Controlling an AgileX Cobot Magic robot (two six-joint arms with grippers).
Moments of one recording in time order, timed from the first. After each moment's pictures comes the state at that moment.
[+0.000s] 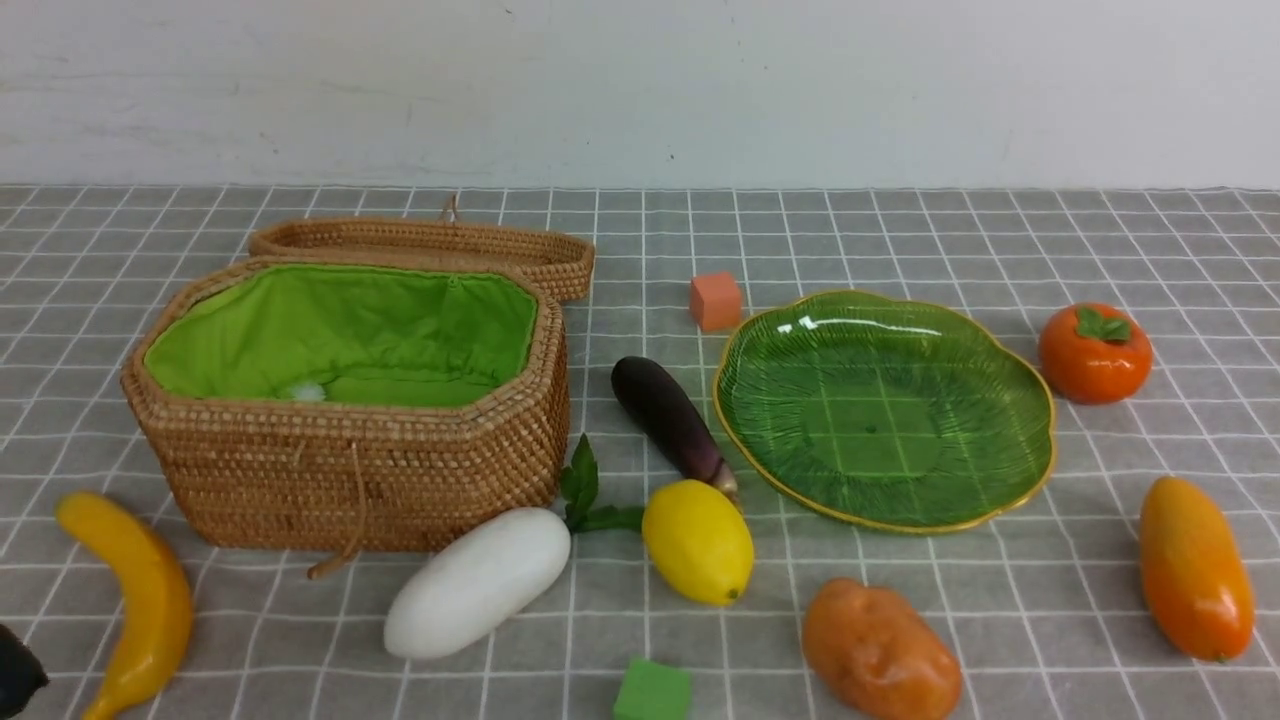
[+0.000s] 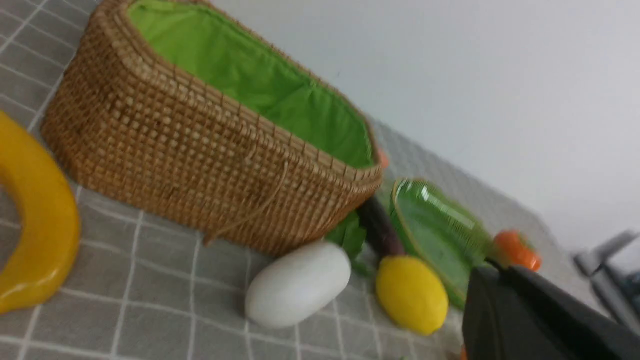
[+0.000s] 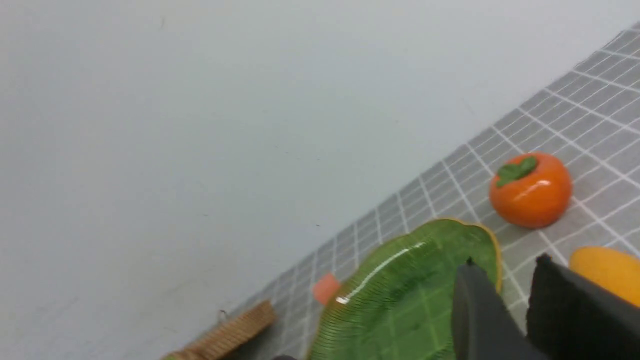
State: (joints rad) right arm 0.09 0.02 -0.09 -0.32 0.06 1.01; left arm -0.08 0.17 -0.38 -0.40 0.55 -0.26
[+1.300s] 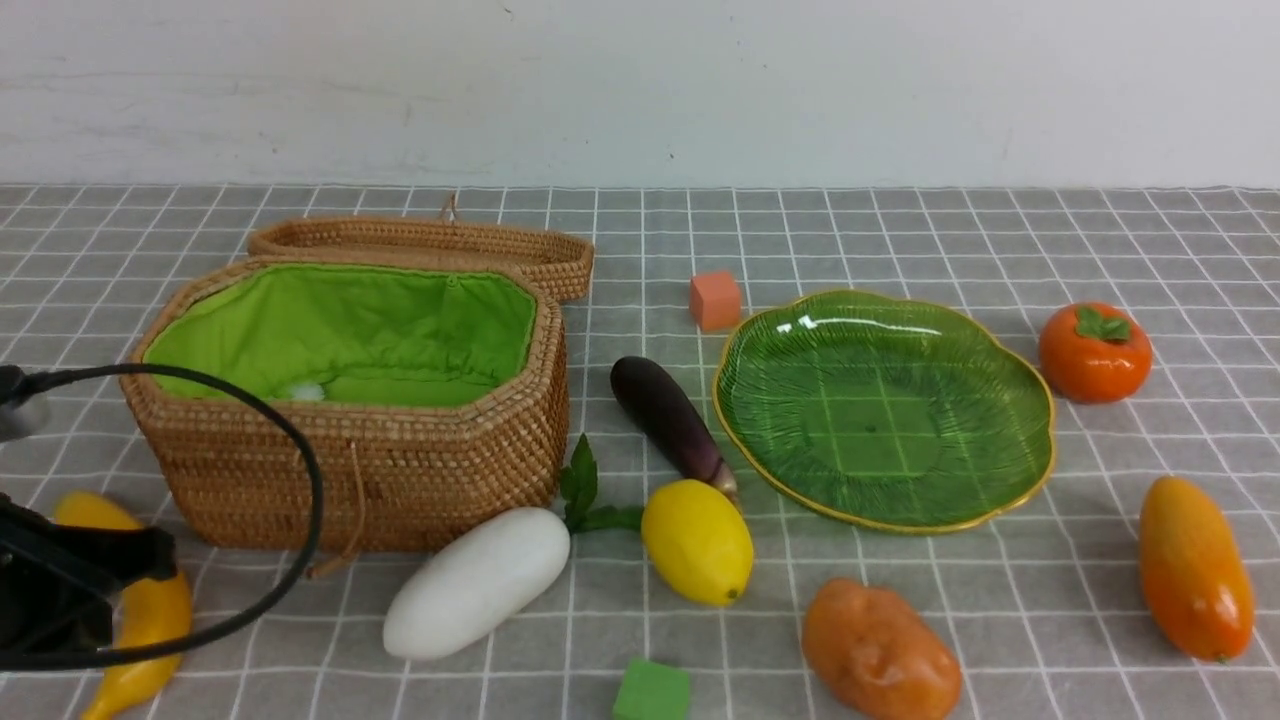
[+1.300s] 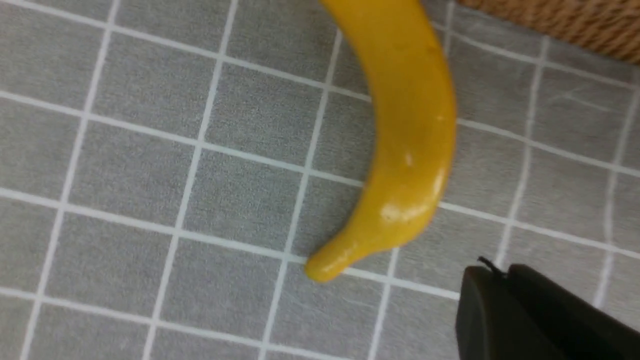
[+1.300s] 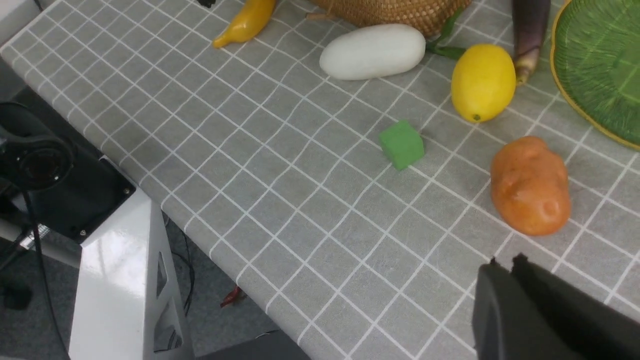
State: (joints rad) right arm 1.19 0.63 -1.12 -0.18 1.24 0.47; left arm 0.06 1.26 -0.69 -0.04 0.61 -0.20
